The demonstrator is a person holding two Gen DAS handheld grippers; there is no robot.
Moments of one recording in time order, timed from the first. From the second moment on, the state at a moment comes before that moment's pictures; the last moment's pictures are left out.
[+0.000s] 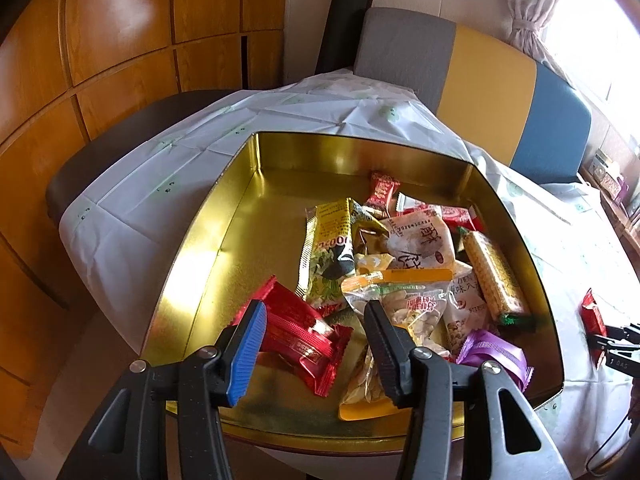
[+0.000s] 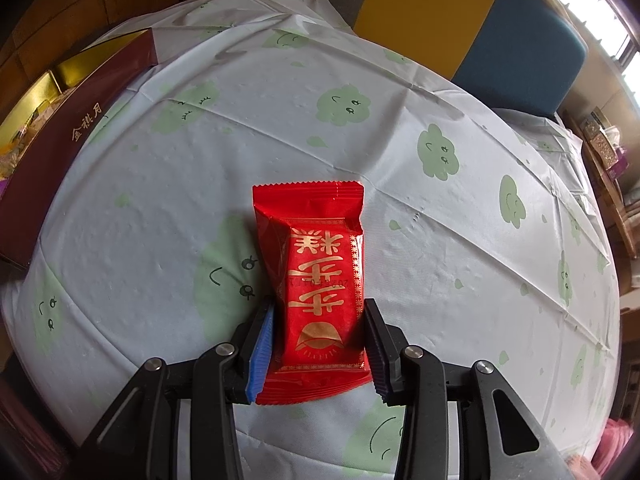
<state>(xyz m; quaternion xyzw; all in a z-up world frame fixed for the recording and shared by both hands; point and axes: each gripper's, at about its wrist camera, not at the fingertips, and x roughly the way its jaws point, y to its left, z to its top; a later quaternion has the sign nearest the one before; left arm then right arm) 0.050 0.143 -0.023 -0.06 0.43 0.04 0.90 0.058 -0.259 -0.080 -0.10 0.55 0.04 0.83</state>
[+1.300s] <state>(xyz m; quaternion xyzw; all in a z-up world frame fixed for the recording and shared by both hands) 0.043 0.190 -0.024 -0.12 0.42 0.07 0.90 0.098 -0.010 -0.041 -0.02 0.49 0.27 0.83</state>
